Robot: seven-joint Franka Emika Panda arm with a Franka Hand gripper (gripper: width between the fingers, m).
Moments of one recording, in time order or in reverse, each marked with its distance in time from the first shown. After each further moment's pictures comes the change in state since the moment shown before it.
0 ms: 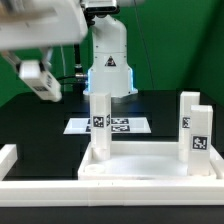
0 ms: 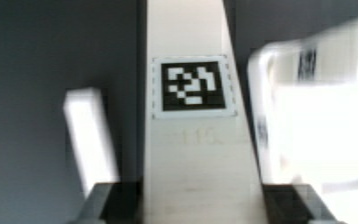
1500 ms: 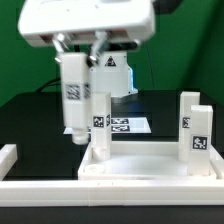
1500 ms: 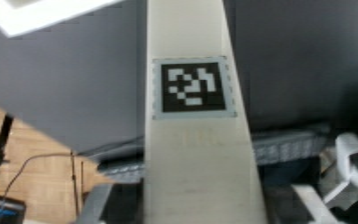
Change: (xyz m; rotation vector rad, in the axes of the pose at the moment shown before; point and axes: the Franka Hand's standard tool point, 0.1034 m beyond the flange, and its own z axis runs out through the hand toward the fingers) arm 0.046 -0.126 0.012 -0.106 0.834 0.157
